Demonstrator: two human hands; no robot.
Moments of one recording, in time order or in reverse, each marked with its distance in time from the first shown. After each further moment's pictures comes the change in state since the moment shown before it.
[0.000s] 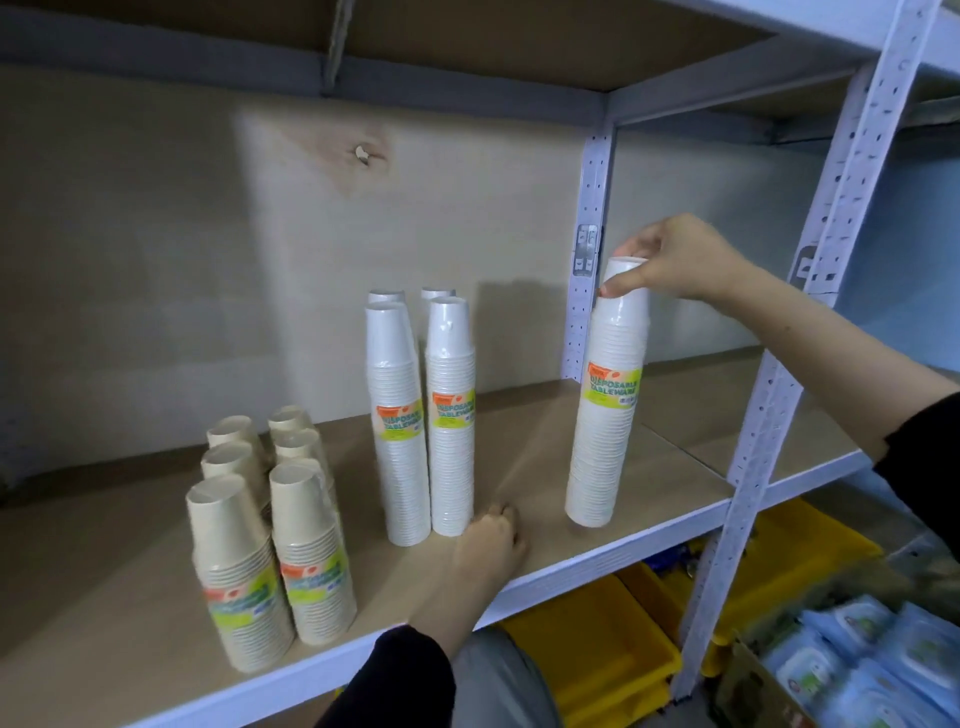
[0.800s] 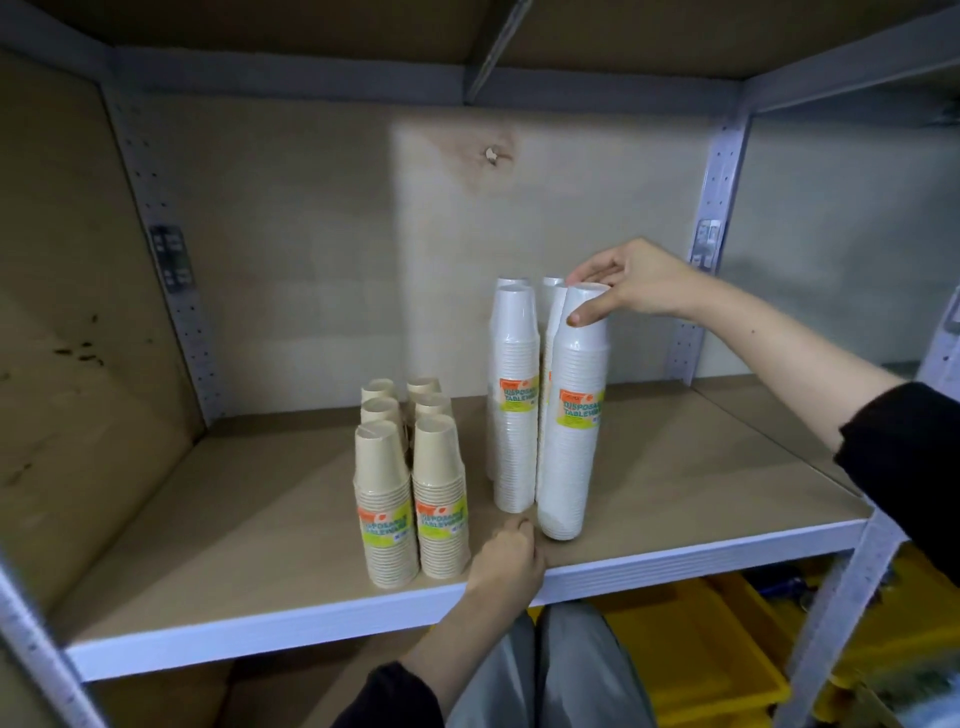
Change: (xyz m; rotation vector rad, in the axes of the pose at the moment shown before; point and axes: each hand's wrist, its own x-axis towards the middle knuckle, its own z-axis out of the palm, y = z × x) left_hand -0.091 -0.050 -0.026 -0.014 0.006 -0.250; right_hand -0.013 -0.082 0.081 0.265 -0.378 -0.223
